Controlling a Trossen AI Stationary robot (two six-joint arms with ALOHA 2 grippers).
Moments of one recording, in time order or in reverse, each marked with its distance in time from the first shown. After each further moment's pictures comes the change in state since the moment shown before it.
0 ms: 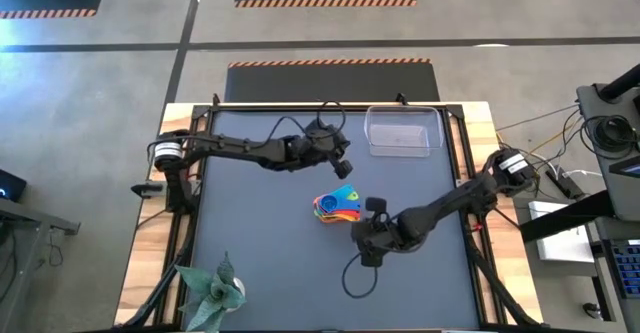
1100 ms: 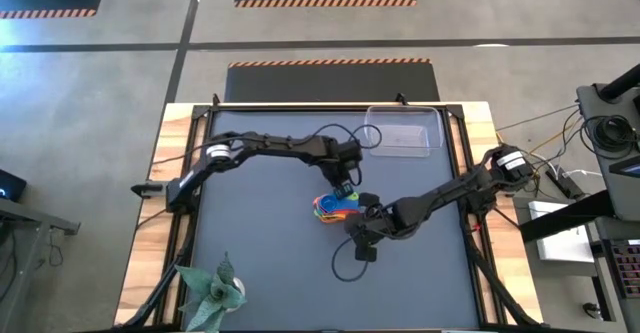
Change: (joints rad) left arm 0.032 0.420 0.498 -0.798 0.435 -0.023; right arm -0.098 0.002 -0.013 0.097 -0.150 -0.047
